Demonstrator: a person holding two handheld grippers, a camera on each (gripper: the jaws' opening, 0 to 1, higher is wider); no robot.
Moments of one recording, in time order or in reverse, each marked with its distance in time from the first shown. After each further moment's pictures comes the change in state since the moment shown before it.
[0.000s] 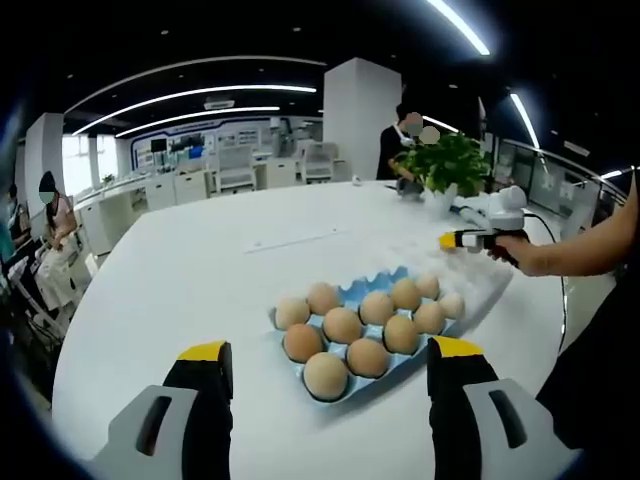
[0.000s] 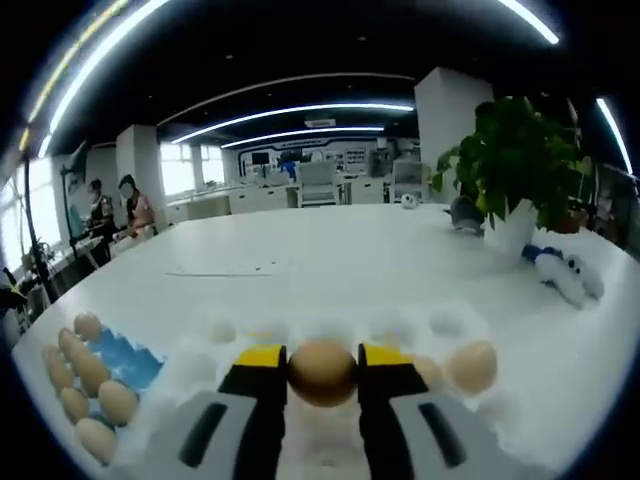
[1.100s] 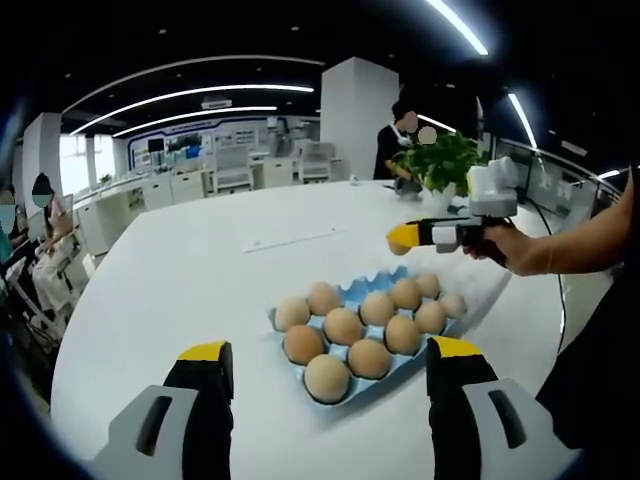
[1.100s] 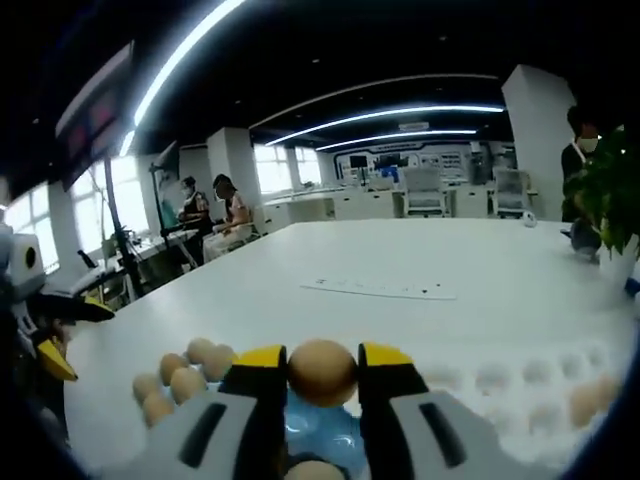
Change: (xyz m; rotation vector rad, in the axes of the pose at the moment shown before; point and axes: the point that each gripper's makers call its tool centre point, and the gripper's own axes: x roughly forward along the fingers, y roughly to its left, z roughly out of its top) left arm 0.005 0.003 -0.001 0.004 0.003 -0.016; right arm 0.010 0.196 0.012 -0.067 0.024 0.455
